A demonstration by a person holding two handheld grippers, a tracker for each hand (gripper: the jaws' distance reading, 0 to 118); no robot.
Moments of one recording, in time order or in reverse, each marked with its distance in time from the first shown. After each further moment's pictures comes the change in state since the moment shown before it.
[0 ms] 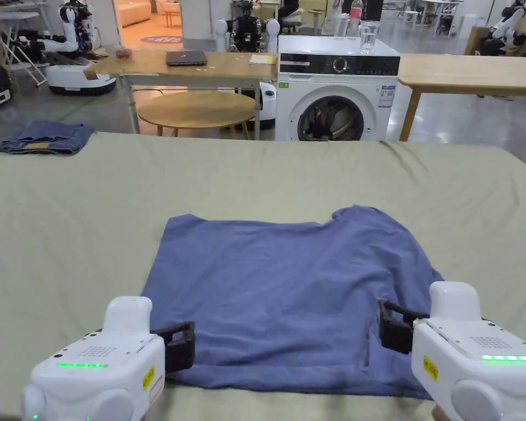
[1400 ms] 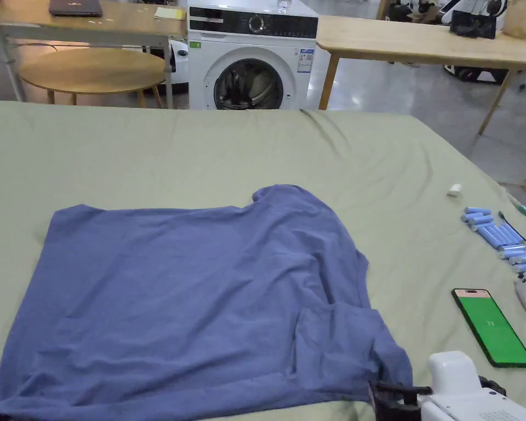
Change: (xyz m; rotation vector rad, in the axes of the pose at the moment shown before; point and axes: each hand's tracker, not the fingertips) left arm -0.071 -0.042 -0.049 -0.247 -0.046 -0.099; right arm 0.113 -0.070 -0.023 -0.233 -0.097 0.051
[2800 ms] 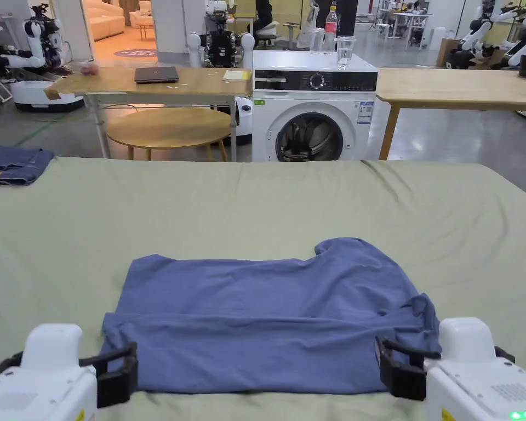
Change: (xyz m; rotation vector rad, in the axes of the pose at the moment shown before) left arm 0.060 0.085 0.034 0.363 0.189 0.052; right arm -0.081 0.096 0.005 0.290 0.112 -0.016
